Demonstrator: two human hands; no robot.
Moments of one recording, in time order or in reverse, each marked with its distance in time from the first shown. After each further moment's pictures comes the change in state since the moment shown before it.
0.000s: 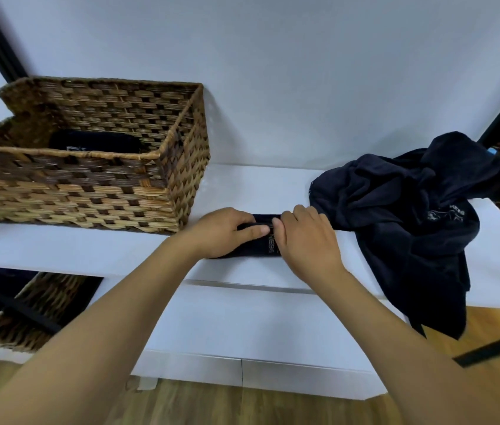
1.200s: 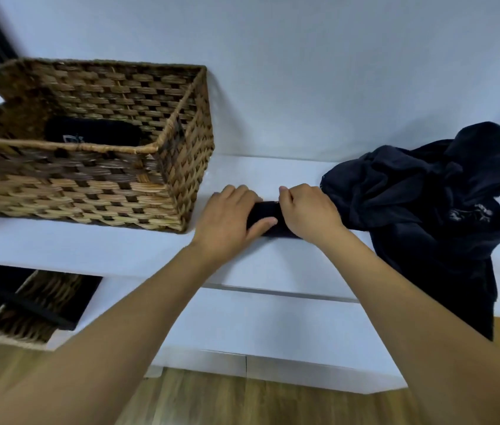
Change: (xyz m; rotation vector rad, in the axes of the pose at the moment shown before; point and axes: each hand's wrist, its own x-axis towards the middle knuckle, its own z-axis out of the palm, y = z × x) left_hand 0.025 -0.029 0.035 0.396 0.504 0.173; right_hand 0.066 0.008 0.011 0.355 -0.426 0.302
